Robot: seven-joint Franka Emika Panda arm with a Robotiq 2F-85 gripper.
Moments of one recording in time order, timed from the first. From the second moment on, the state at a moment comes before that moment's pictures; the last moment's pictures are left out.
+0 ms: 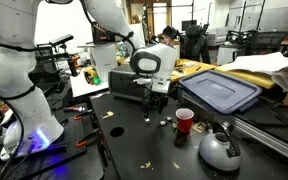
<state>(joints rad) -0.15 0.47 -0.21 -2.13 0.14 2.38 0.97</state>
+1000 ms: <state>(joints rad) -0.19 0.54 -0.20 -2.13 0.25 2.42 0.69</state>
